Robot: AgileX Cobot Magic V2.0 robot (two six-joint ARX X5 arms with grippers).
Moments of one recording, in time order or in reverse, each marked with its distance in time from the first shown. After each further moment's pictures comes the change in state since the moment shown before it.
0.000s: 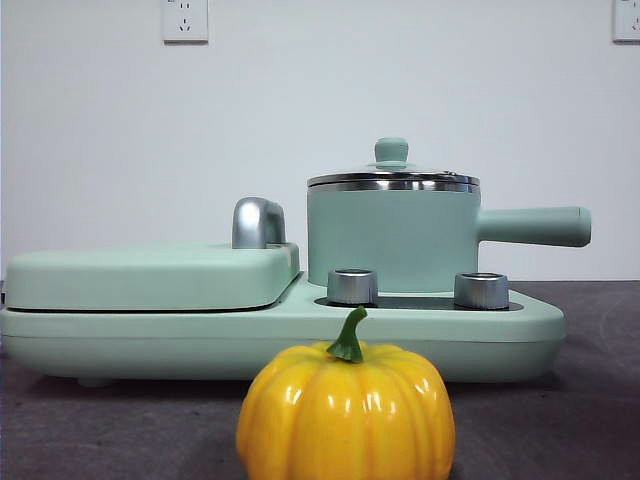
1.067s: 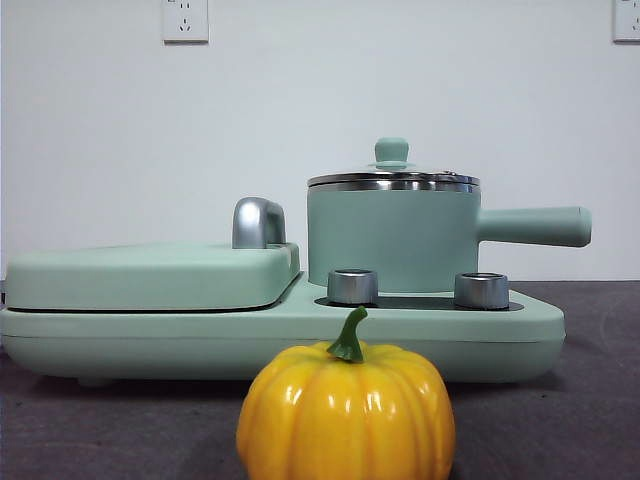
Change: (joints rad) left arm -0.084 0.642 0.723 -0.290 0.367 -0.149; right arm 0.000 0.450 0.742 -0.352 -0.435 0.200
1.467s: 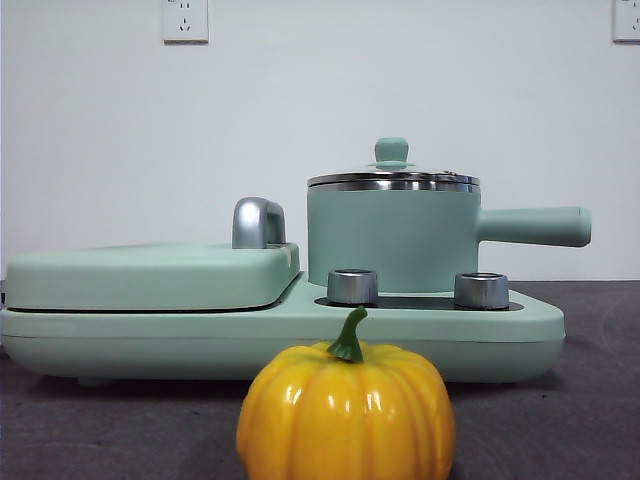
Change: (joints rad) left arm -0.006 0.132 0.077 -0.011 0.110 0.055; right arm 0.000 0.150 0.159 -0.170 -0.142 -0.137
